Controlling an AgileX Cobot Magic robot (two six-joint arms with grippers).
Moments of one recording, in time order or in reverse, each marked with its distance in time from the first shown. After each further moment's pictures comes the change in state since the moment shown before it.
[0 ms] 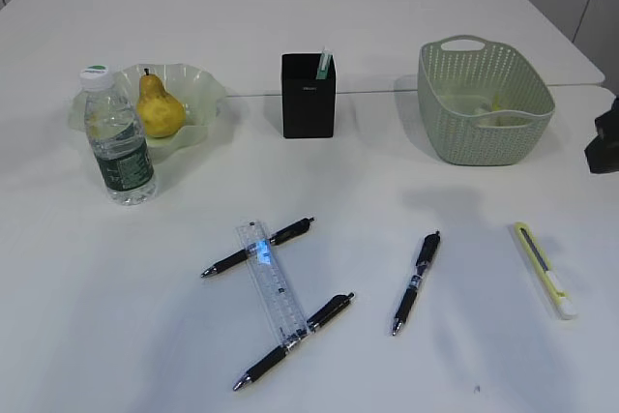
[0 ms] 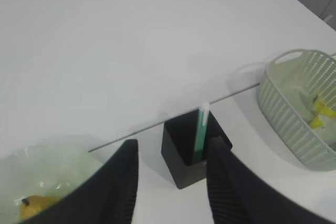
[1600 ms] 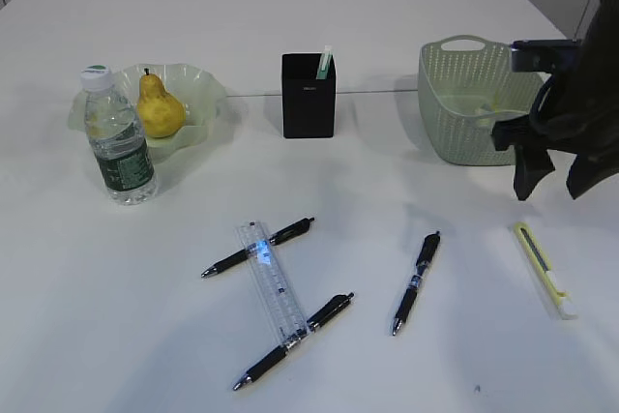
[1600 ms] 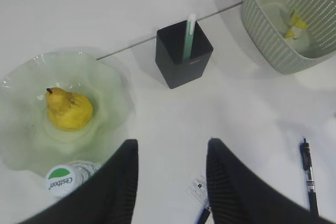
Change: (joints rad) left arm 0.011 -0.230 0.000 0.002 0.483 0.000; right arm 0.000 0.593 -0.421 -0.011 0.265 0.144
